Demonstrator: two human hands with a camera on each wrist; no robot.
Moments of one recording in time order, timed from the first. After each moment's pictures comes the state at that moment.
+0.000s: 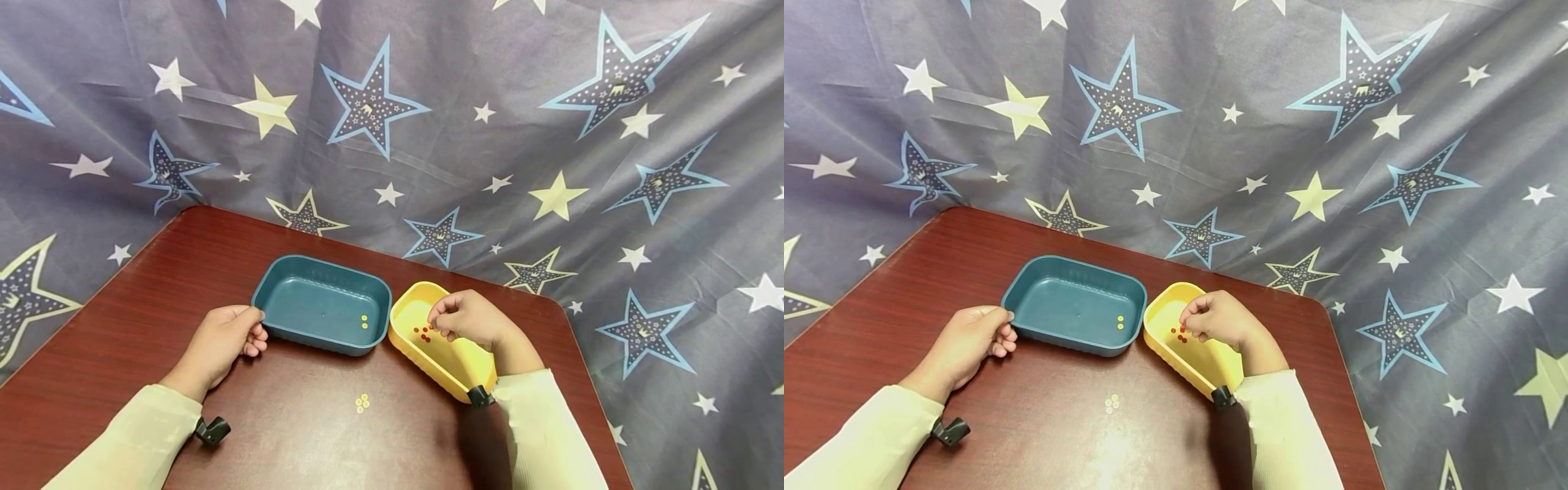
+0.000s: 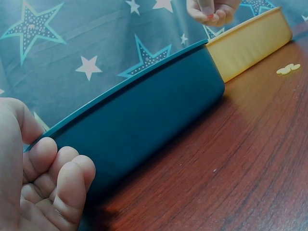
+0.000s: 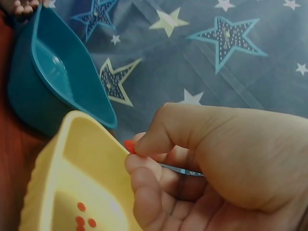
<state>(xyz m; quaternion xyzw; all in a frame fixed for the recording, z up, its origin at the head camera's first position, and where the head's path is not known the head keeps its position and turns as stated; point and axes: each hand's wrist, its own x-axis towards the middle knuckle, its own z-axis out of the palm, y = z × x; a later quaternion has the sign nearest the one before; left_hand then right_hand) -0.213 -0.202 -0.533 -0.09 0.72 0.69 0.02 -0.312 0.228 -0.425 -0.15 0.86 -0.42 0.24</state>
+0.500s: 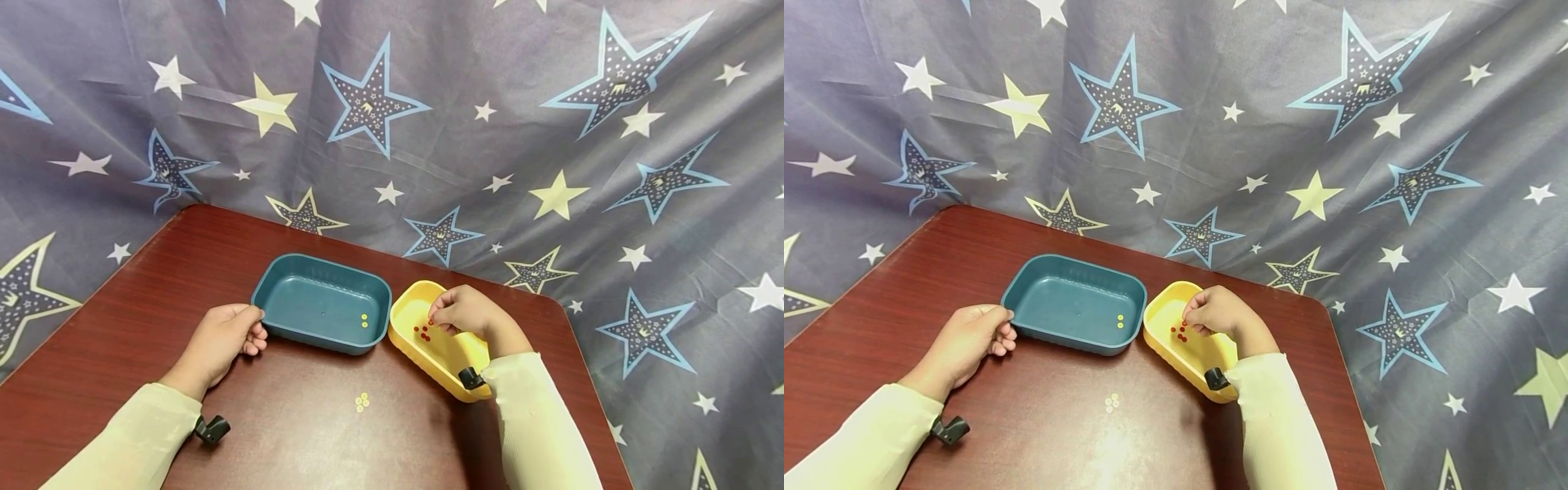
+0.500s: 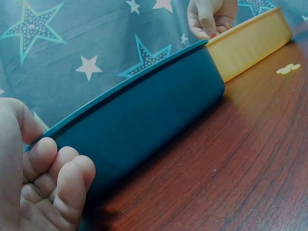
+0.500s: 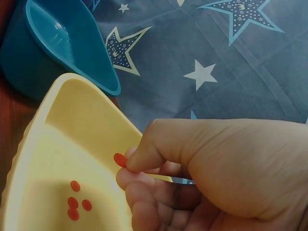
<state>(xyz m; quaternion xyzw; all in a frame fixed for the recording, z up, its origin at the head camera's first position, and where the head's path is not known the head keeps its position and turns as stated) -0.214 -0.202 -0.534 -0.09 0.72 0.69 0.02 -0.336 0.228 -0.436 -0.10 0.88 -0.39 0.27</state>
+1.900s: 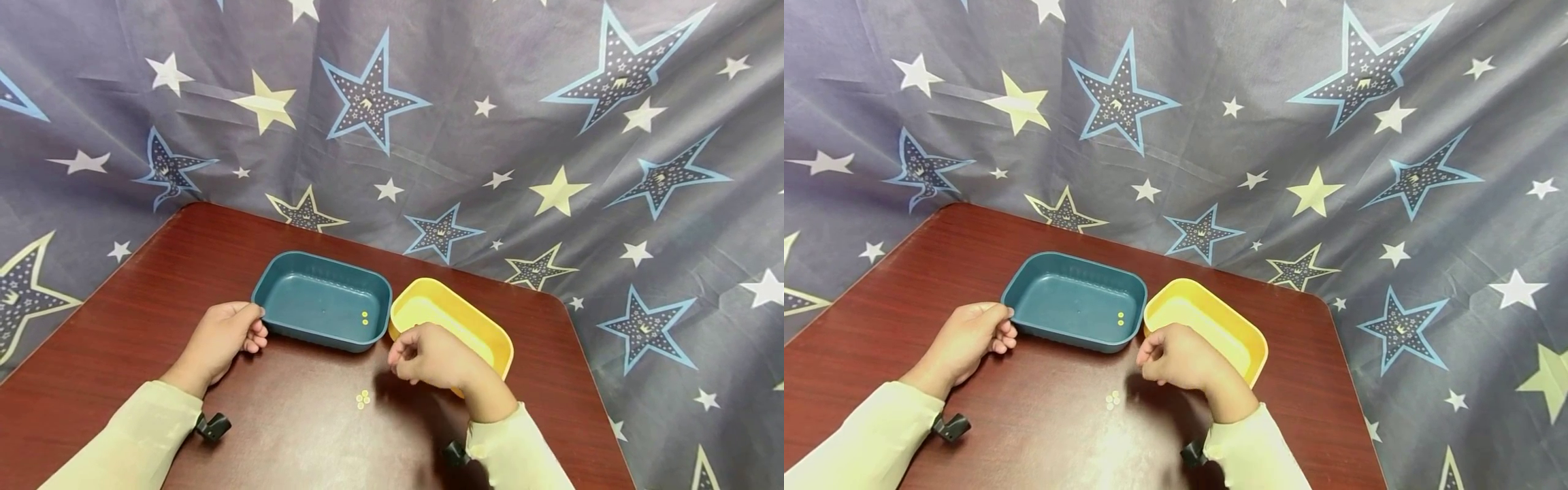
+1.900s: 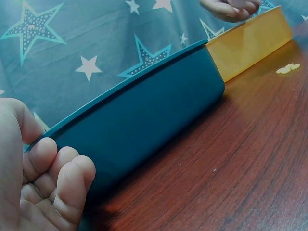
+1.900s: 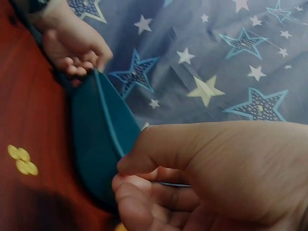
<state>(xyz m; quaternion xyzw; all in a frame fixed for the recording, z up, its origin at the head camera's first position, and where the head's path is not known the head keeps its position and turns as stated) -0.215 -0.201 -0.534 -0.09 0.71 0.69 0.02 -0.239 0.172 -0.433 -0.25 0.88 -0.33 0.24</state>
